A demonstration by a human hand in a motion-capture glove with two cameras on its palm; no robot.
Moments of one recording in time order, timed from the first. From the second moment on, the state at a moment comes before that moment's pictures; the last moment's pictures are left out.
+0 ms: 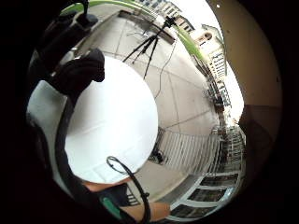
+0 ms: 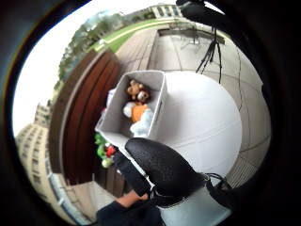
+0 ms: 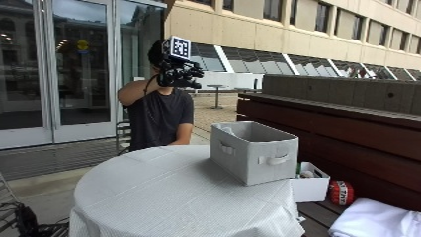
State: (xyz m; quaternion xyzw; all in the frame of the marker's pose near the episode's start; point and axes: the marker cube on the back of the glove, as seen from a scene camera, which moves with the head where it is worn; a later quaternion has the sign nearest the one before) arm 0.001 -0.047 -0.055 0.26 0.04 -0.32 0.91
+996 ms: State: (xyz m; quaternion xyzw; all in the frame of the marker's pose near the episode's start) arm 0.164 -0.034 -0.023 0.22 0.08 -0.28 0.93
